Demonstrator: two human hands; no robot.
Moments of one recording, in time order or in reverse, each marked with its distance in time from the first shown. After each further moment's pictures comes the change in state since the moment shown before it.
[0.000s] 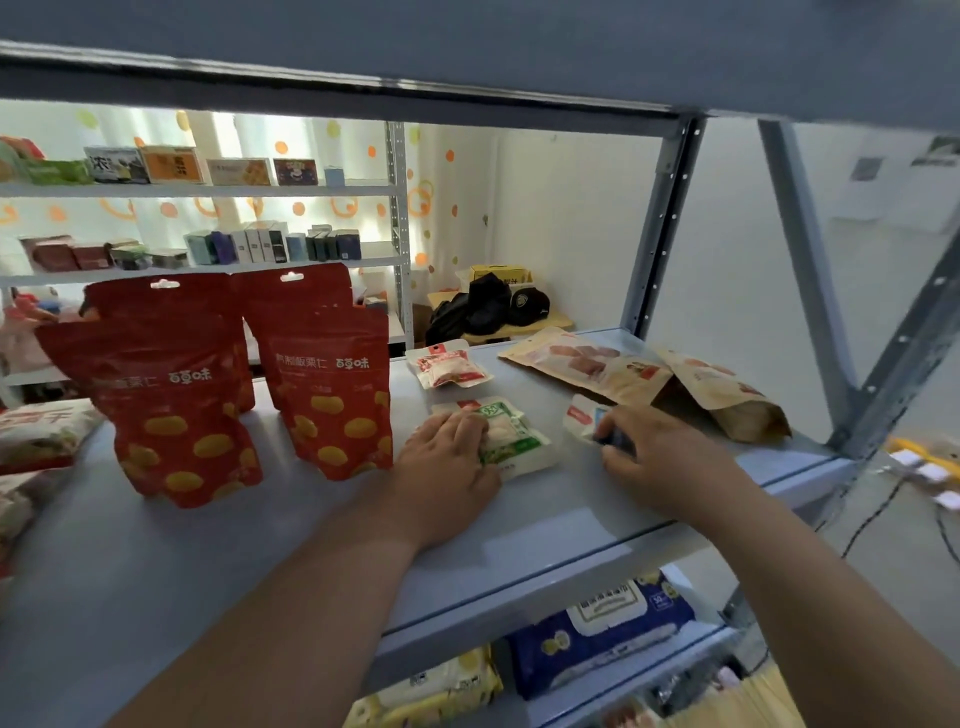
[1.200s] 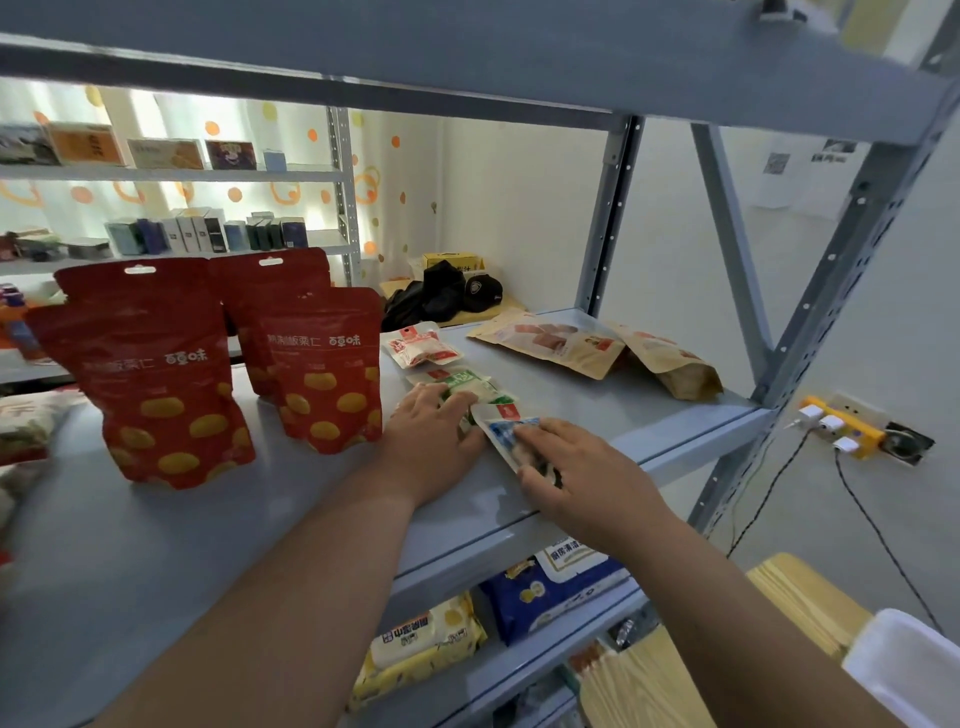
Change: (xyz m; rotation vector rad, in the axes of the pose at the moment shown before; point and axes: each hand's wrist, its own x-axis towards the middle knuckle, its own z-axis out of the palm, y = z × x) left_hand 0.001 -0.003 0.004 -0.019 0.023 -0.018; right_hand -0.069 -0.073 0.030 -0.010 0.018 -0.013
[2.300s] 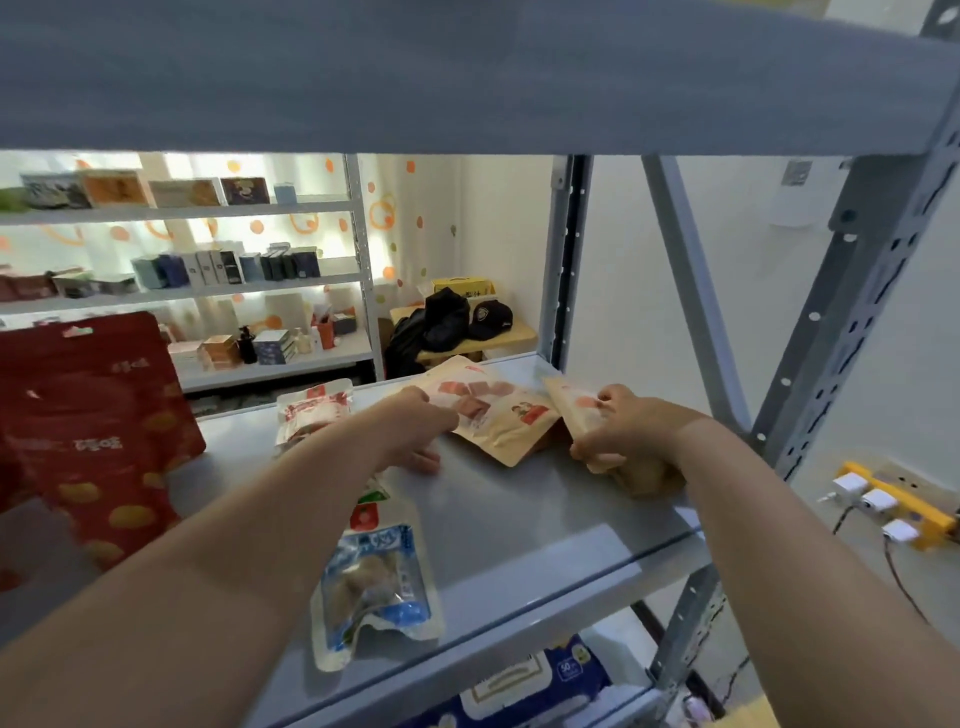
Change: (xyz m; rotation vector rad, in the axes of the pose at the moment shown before) left_hand 0.179 0.092 0.021 -0.712 -0.183 -0.639; right_hand 0.165 0.239 -0.082 0.142 -0.377 0.380
